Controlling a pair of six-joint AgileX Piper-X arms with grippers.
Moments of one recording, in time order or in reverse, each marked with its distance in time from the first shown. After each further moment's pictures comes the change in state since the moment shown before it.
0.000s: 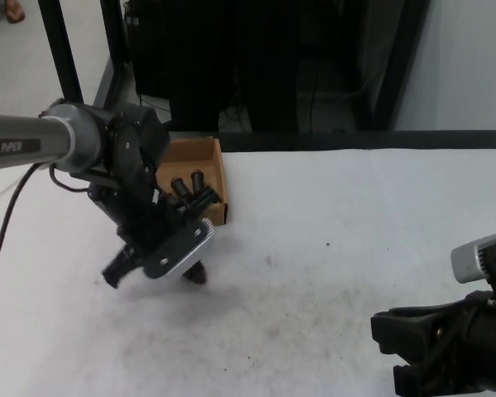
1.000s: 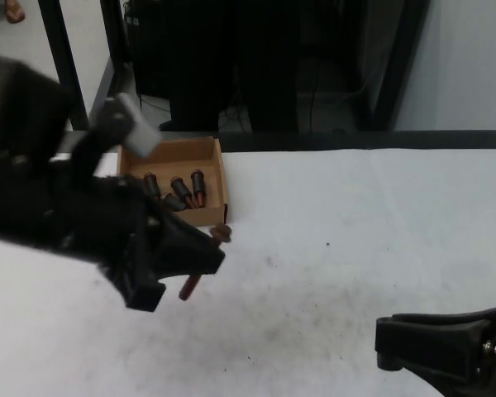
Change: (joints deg) left arm -1.5 -52.4 32.4 -13.5 17.3 -99.4; right arm 10.5 -16.4 -2.6 8.6 -1.6 13.6
